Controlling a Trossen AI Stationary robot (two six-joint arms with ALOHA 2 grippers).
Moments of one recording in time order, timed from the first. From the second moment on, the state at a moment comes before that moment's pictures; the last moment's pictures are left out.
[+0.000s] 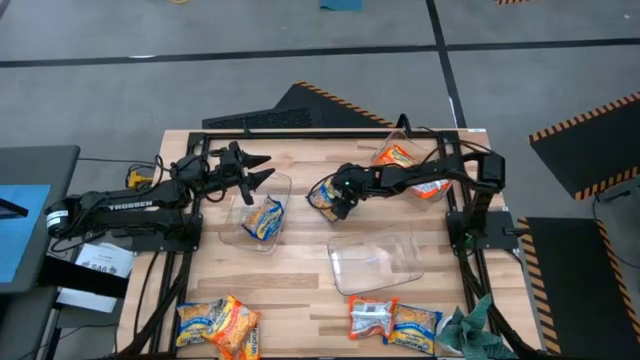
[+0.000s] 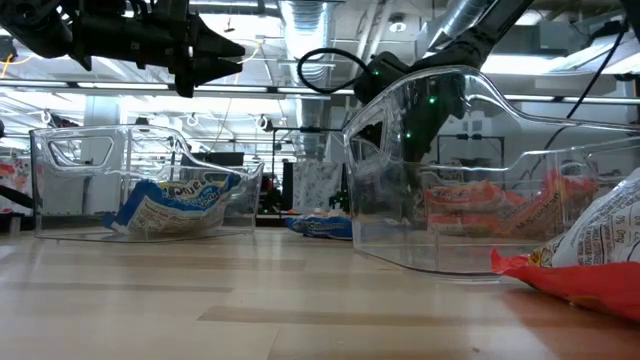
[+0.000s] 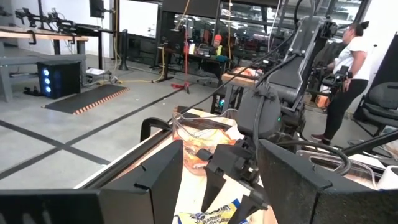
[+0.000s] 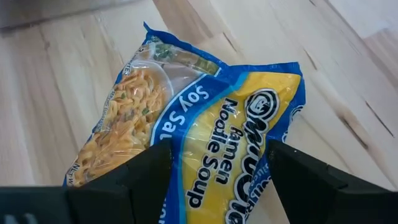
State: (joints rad) left arm 0.38 0.81 0.36 0.58 0.01 -0.18; right arm -0.25 1.86 0.97 -0.09 0.12 0.19
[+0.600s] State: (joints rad) left arm 0.38 0.81 0.36 0.58 0.00 -0.18; right arm -0.25 1.86 0.97 -0.10 0.21 0.10
